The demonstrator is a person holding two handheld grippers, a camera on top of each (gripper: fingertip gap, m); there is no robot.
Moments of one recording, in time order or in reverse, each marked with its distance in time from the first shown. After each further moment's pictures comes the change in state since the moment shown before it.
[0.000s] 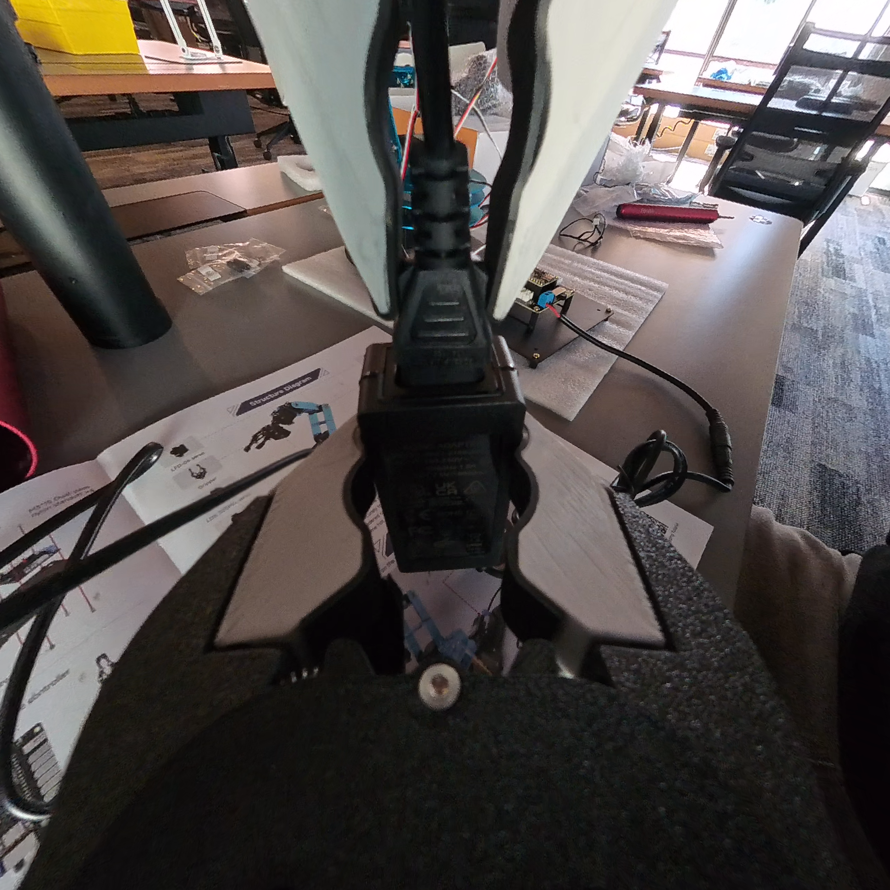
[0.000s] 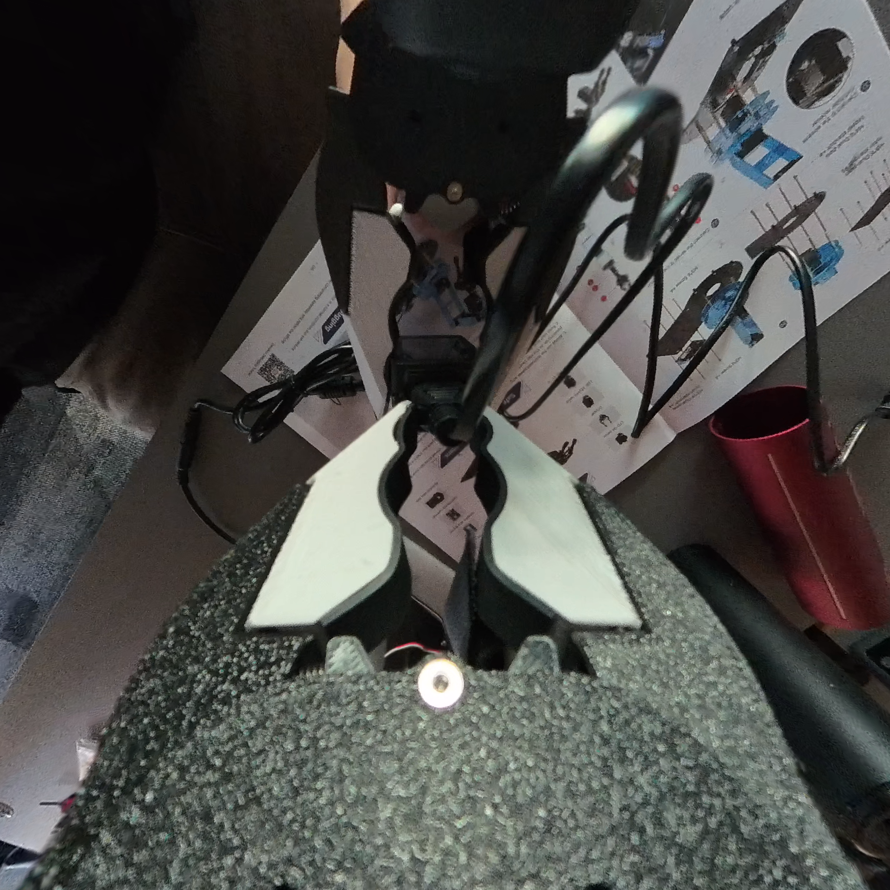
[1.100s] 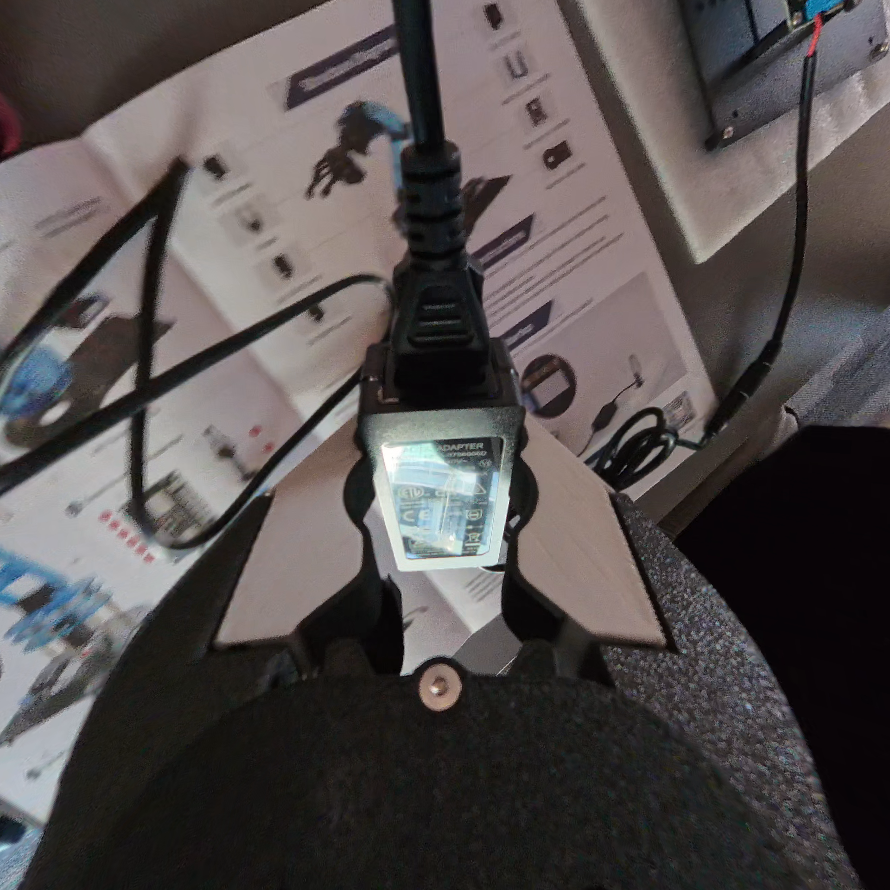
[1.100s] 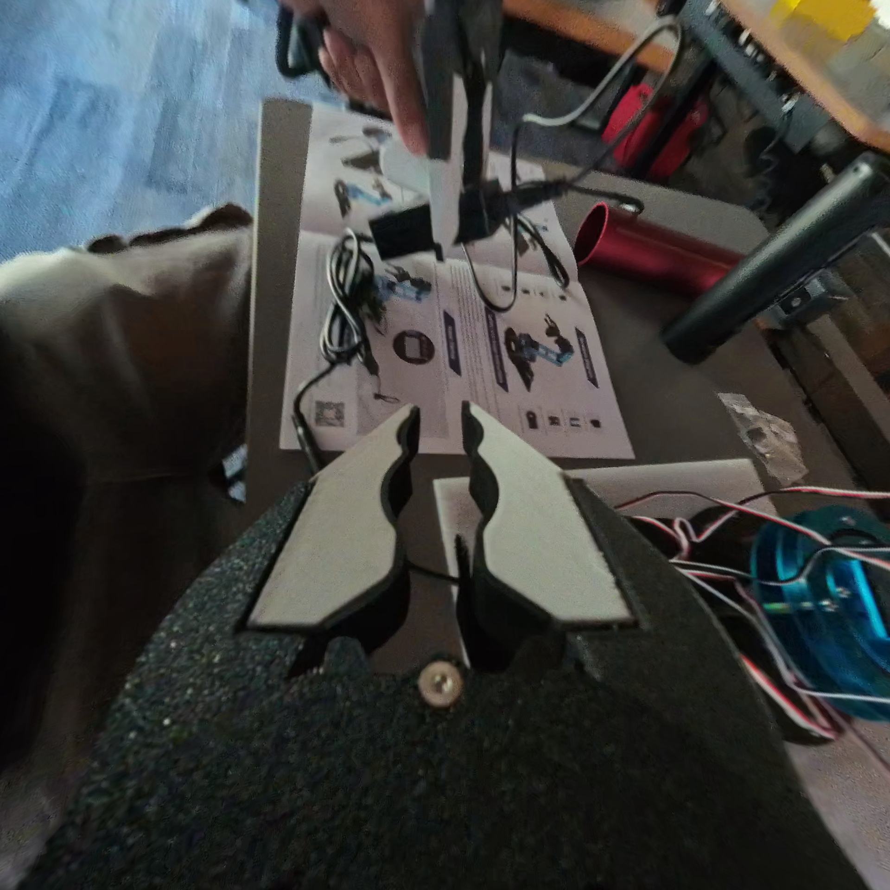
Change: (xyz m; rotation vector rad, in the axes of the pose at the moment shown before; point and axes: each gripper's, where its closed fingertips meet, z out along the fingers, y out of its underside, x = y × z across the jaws) left arm -0.043 0.047 -0.038 -0.830 -0.096 -0.308; right arm -0.131 0.088 -0.003 0.660 0.737 0.550
